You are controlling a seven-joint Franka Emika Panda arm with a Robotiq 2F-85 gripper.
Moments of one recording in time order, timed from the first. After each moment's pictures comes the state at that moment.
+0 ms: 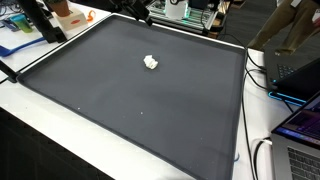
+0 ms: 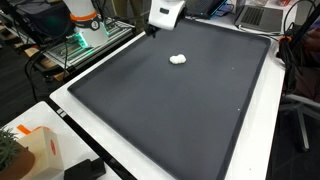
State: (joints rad) arm -0.04 0.24 -0.07 -2.01 0.36 1.74 0.15
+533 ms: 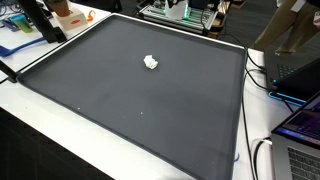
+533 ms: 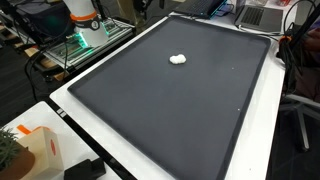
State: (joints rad) arm 0.04 -0.20 0.03 -2.41 0.23 1.99 0.11
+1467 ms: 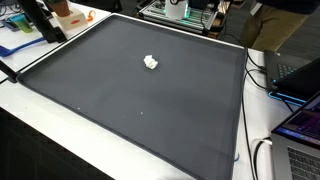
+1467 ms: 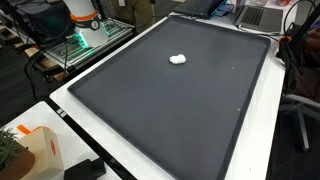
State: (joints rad) arm 0.04 -0.32 0.06 -2.41 0.18 2.11 0.12
